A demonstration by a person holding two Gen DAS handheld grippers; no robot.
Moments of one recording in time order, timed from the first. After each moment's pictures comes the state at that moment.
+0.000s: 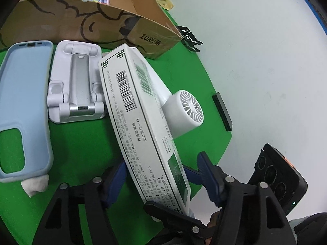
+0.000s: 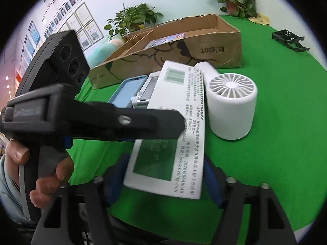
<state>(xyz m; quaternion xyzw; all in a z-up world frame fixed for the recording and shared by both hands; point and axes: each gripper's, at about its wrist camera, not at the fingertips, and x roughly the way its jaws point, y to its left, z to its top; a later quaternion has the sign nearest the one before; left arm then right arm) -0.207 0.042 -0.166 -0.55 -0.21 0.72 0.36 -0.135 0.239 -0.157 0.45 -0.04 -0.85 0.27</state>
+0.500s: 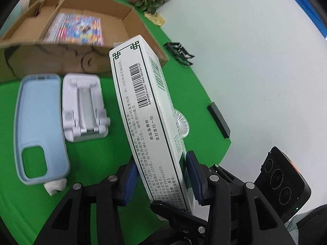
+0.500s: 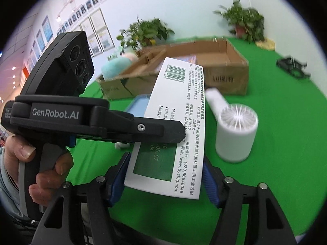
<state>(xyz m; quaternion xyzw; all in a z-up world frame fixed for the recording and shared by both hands) -0.198 0.018 -0.112 -0.50 -0.19 0.77 0.36 -0.117 0.232 -0.125 0.36 -0.01 -0.89 0.28</state>
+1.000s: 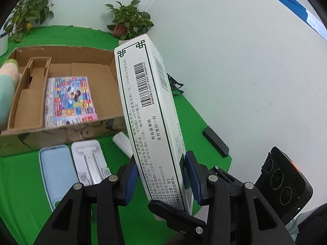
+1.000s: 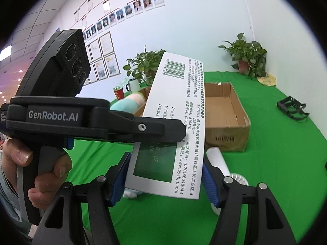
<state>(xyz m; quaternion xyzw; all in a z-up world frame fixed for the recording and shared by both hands) -0.225 0.025 -0.022 -0.41 -0.14 0.82 0.36 -0.142 0.223 -0.065 0.27 -0.01 -0.92 0.29</state>
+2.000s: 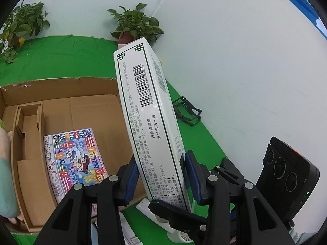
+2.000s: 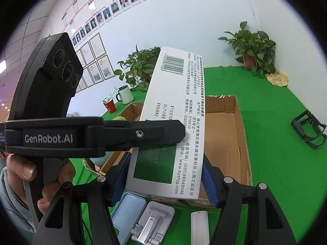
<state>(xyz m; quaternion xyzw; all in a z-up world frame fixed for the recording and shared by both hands) -0.397 0.064 0.023 -0.43 -0.13 0.83 0.34 -0.306 0.215 -0.026 0.32 -0.04 -0.89 0.31</state>
